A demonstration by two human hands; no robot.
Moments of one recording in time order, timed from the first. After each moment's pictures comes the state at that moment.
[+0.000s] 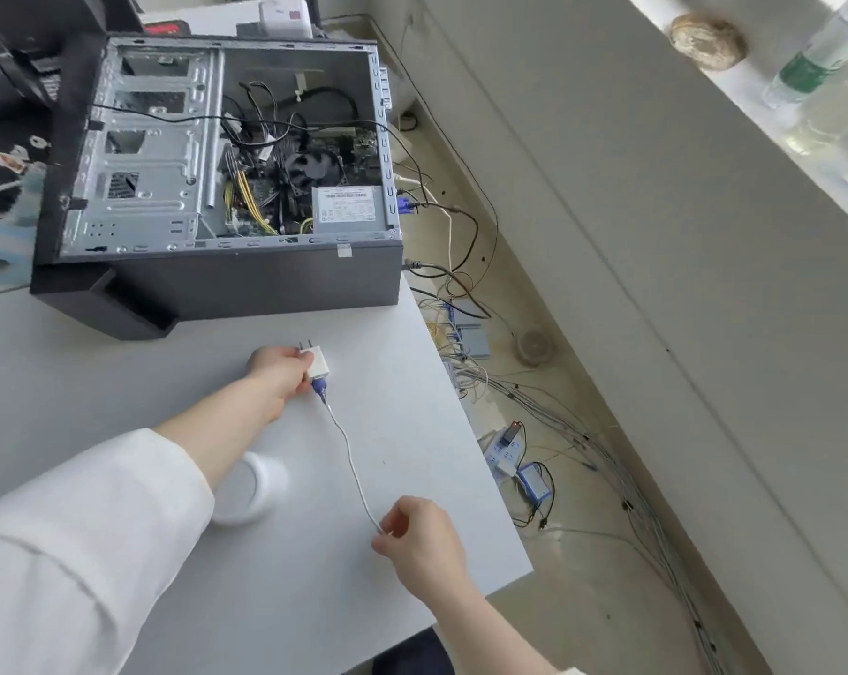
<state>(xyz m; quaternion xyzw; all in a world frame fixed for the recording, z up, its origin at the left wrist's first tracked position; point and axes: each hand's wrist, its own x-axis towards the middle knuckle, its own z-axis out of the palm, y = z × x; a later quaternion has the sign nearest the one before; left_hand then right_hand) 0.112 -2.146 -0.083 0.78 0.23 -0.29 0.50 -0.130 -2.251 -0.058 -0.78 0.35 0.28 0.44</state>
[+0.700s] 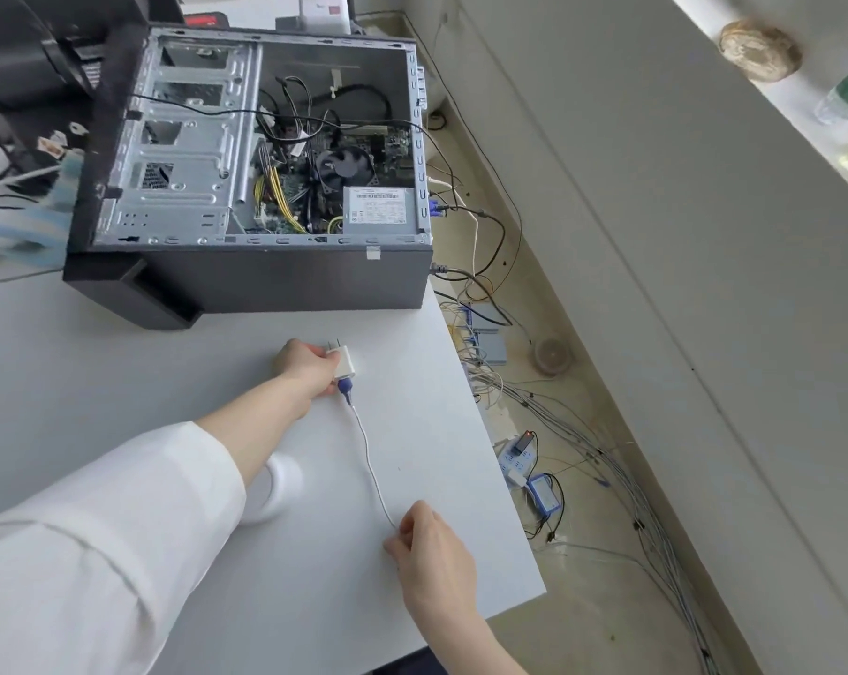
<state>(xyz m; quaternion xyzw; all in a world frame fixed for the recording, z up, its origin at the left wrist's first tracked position) 0.112 -2.159 -0.081 0.82 0.23 -0.25 0.45 -0.138 -2.242 -0.081 -0.87 0.28 0.24 0.33</state>
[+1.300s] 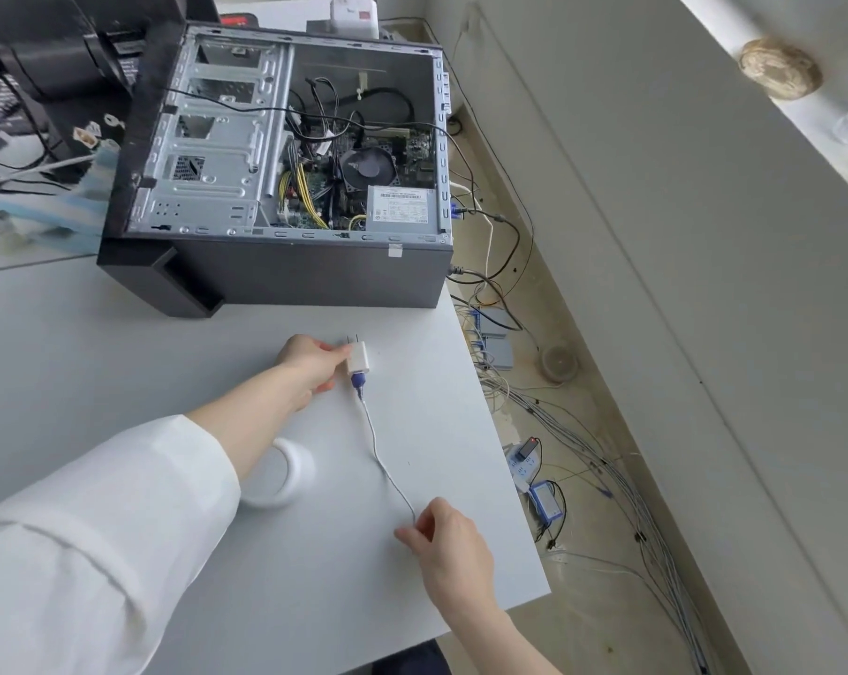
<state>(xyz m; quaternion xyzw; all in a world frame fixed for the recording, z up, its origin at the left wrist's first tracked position) 0.117 -2.137 -0.078 0.80 0.23 -0.29 0.47 -0.140 -2.254 -0.080 -0.84 0.32 0.24 0.36</state>
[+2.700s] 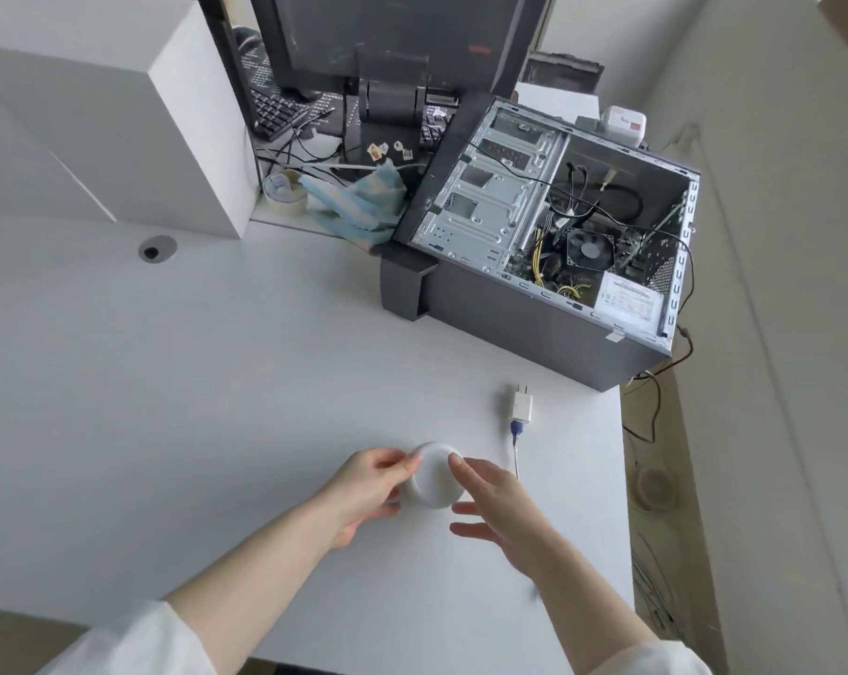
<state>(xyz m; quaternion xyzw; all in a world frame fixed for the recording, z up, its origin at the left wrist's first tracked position) -0.025 -1.992 -0.031 0.63 0.27 -0.35 0.64 -0.021 -2.184 -0.033 -0.67 0.24 0.37 0.59</state>
